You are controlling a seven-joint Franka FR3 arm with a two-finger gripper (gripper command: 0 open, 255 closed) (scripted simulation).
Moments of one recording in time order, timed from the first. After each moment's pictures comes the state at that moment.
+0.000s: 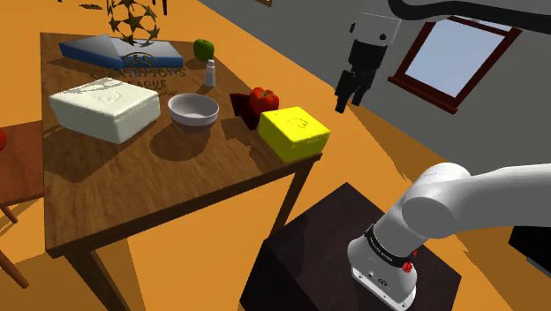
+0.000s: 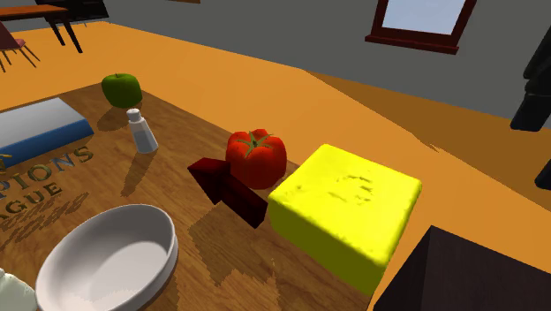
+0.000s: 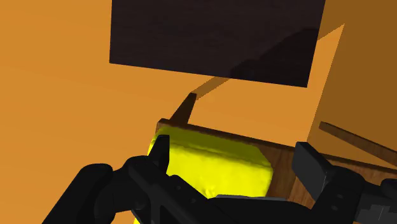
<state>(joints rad) 0.02 -0.74 0.05 -2.38 0.01 1.53 -0.02</state>
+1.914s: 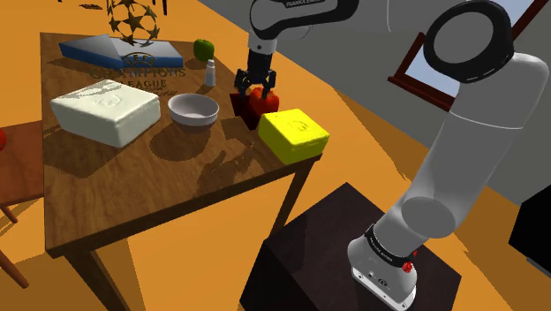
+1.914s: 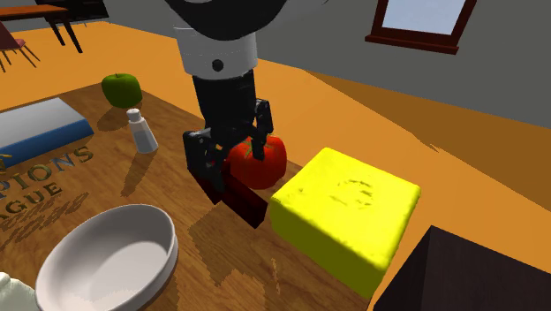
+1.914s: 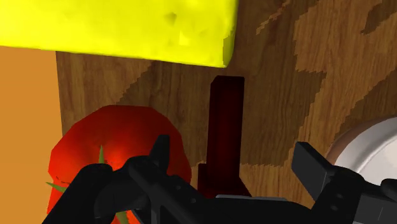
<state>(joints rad) 0.01 0.24 0.12 -1.73 0.01 1.90 0.21</state>
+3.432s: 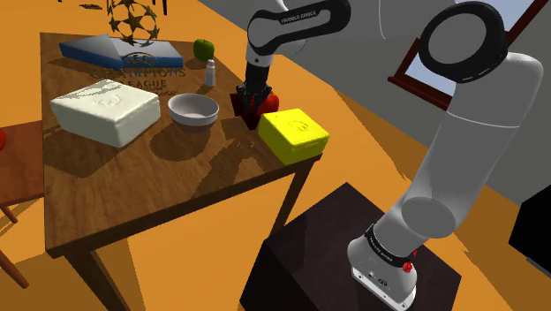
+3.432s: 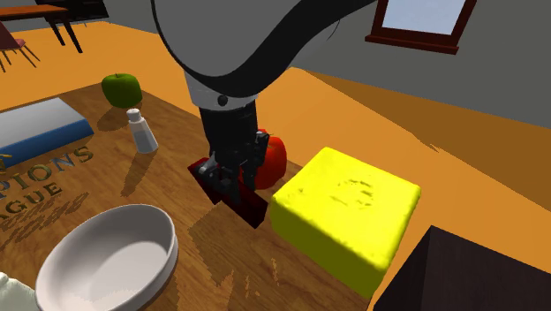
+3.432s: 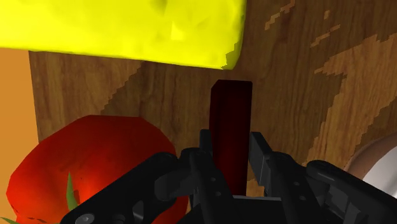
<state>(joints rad) 0.02 0.27 0.12 -1.80 0.01 1.99 0.21</state>
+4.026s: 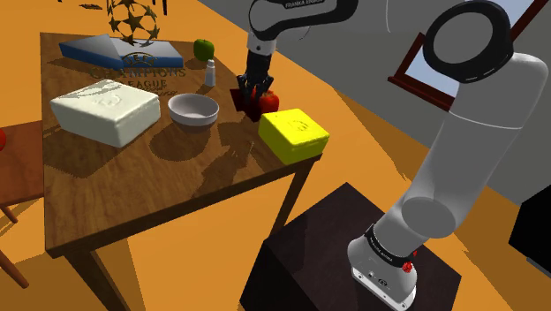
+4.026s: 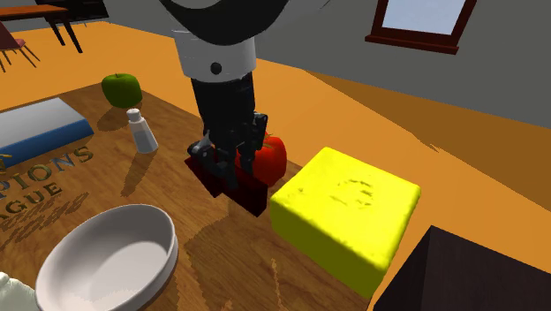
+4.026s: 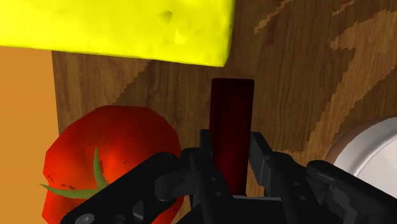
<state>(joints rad) 0.02 0.25 0.12 -1.73 0.01 1.91 0.21</state>
